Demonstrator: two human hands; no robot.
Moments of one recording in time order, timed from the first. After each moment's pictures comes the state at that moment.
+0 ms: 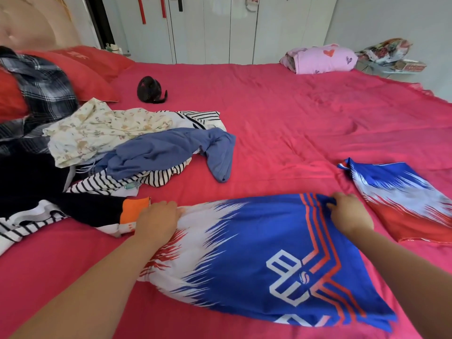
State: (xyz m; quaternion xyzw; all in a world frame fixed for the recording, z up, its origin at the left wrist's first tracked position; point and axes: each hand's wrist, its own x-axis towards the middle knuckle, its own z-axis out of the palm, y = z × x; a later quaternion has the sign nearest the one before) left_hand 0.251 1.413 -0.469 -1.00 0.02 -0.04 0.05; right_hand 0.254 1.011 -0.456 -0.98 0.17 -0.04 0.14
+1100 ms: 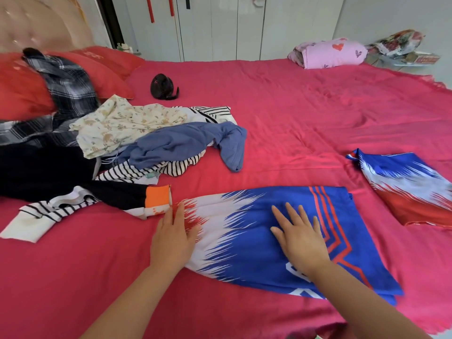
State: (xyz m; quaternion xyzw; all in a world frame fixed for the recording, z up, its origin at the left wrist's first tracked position) left_hand 0.159 1.409 -0.479 -0.98 -0.09 -0.01 -0.19; right_hand 0.165 1.135 -0.499 -1.00 -0.03 0.00 0.05
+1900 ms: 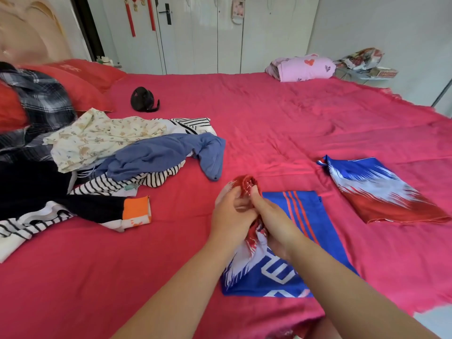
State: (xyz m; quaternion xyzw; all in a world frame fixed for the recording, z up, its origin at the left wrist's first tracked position) left_hand 0.152 1.267 -0.385 -0.76 0.04 -0.03 -0.65; right_hand 0.155 1.167 -0.393 -0.62 0.04 0.15 0.77
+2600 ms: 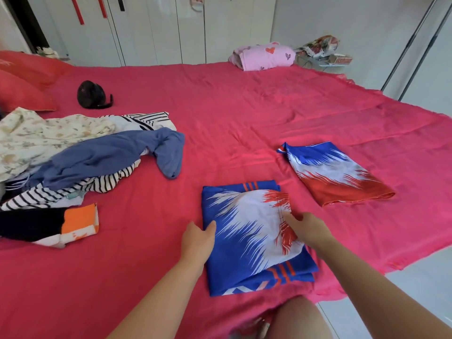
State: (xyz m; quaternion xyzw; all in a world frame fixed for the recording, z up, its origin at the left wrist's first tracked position) left_hand 0.173 1.227 -0.472 -0.85 -0.17 0.08 -0.49; right_hand 0.147 0.995 -0.457 -0.89 0.29 0.05 0.34
